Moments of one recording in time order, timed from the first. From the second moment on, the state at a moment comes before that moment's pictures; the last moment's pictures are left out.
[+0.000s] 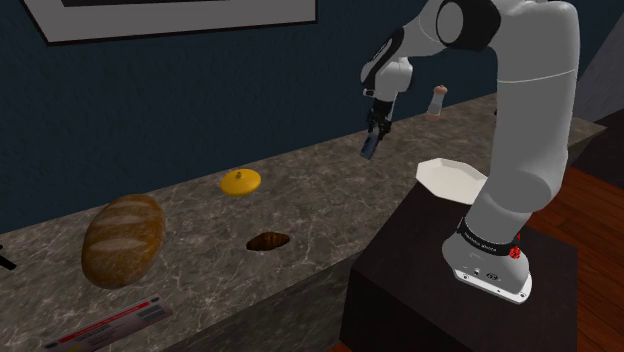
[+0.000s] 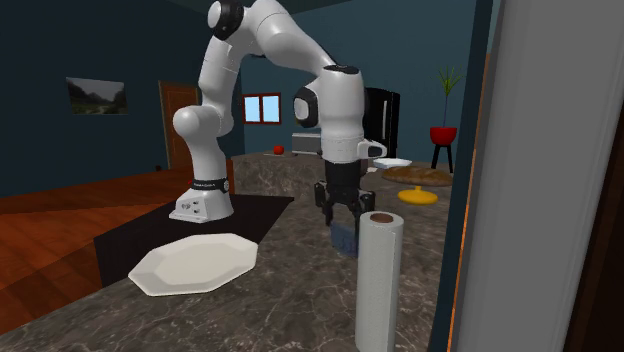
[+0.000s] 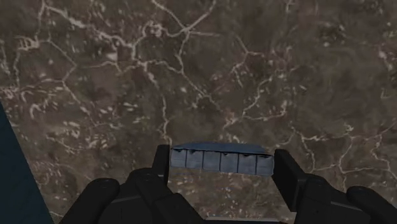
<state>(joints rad) -0.06 0.38 -0.54 -2.08 0.44 2.31 -1.95</state>
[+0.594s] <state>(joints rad) -0.10 0.19 -0.65 -2.34 0.34 2.40 -2.07</state>
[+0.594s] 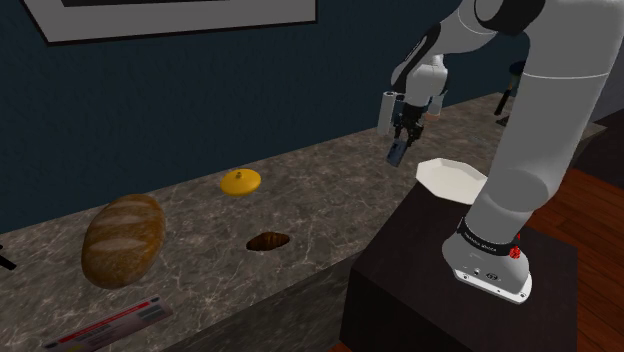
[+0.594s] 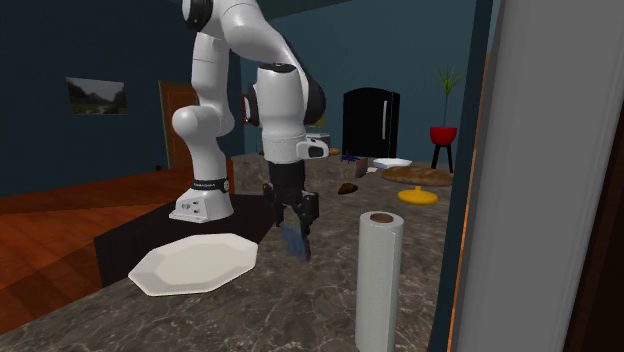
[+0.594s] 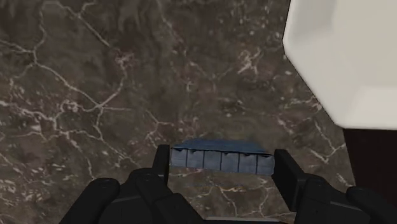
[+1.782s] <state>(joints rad) -0.34 -0.12 -0.91 -2.61 -0.03 2.43 -2.29</state>
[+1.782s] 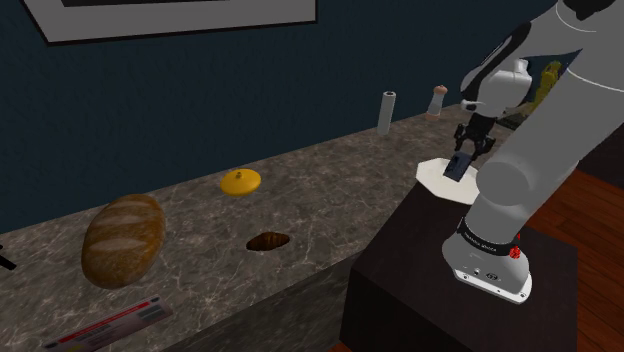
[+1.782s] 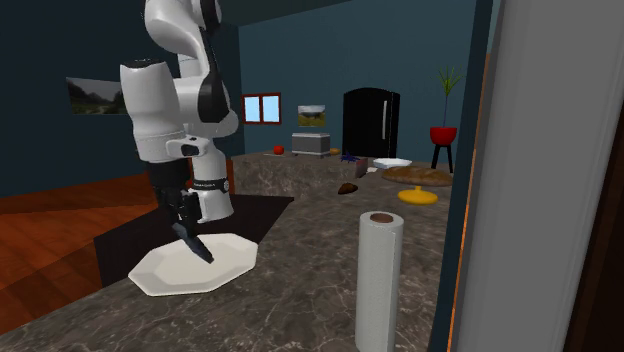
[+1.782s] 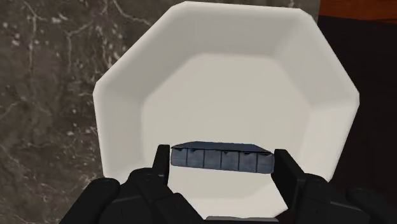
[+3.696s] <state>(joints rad) -0.38 0.21 -0.84 -2.60 0.45 2.59 -2.69</state>
